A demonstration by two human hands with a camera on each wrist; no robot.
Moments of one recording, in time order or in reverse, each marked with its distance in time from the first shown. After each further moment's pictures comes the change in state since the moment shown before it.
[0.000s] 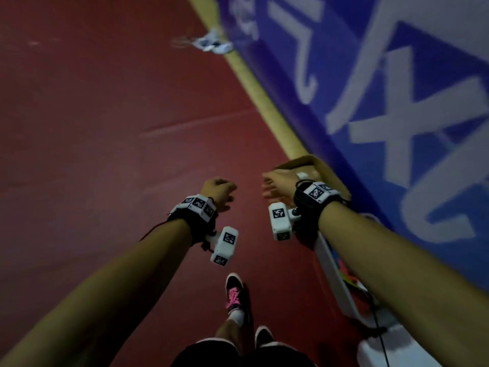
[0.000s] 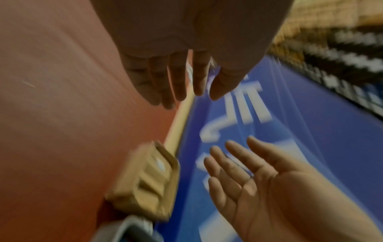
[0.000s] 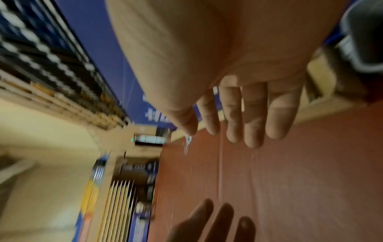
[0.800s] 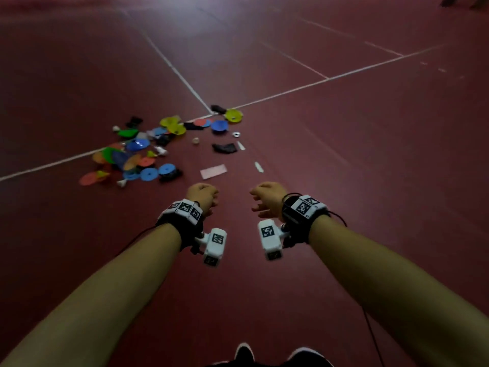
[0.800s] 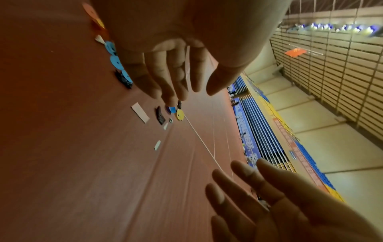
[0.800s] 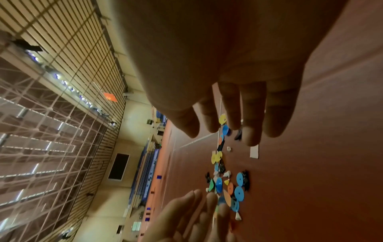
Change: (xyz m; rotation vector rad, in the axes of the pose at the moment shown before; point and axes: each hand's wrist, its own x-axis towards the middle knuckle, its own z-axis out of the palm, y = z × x) left_hand -0.353 -0.425 -0.732 -0.769 1.255 -0.206; right_hand -0.301 0.104 0.900 -0.917 -1.061 -0.298
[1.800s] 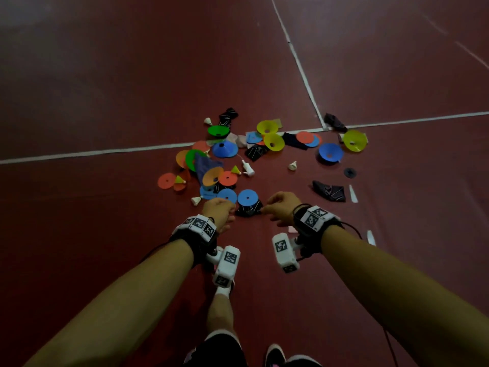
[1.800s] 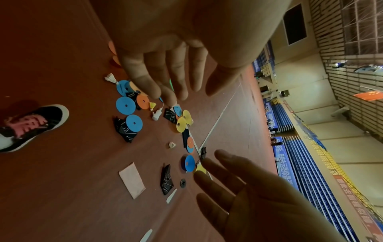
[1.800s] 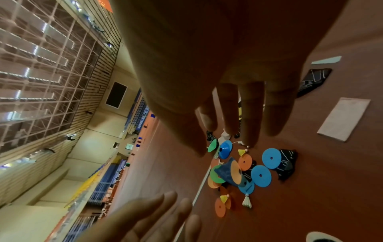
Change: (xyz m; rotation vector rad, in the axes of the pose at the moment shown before) left_hand 0.635 0.174 -0.275 -0.194 0.270 -0.322; right_hand 0.642 -0.374 0.321 -0.451 -0.356 0.005
